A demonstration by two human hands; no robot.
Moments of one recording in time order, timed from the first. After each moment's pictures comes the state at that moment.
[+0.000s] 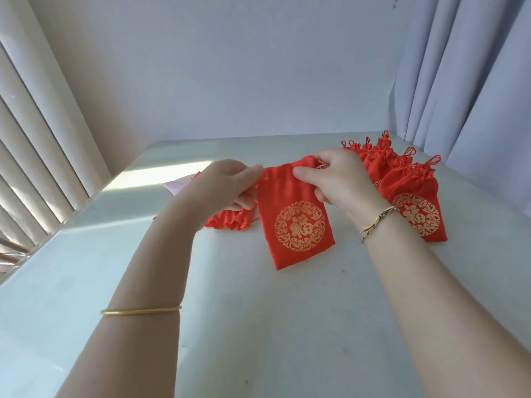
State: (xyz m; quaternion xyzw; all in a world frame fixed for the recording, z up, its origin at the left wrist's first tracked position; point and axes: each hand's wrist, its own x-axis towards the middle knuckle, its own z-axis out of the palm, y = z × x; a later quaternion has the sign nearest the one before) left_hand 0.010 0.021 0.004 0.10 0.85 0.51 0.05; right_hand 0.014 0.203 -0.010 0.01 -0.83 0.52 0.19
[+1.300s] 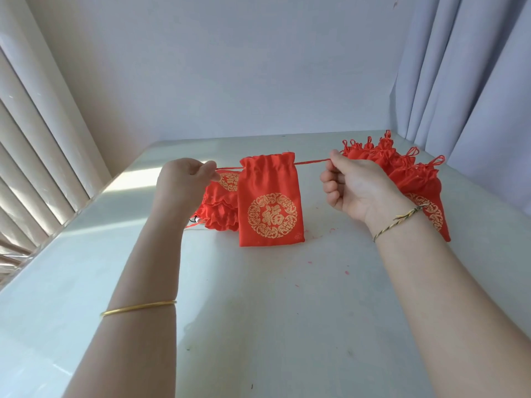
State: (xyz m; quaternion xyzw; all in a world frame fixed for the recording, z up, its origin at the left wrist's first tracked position) left_hand -0.018 -0.013 -0.015 0.01 0.84 0.50 -0.18; right_hand 0.014 0.216 -0.006 -0.13 -0.60 0.79 0.05
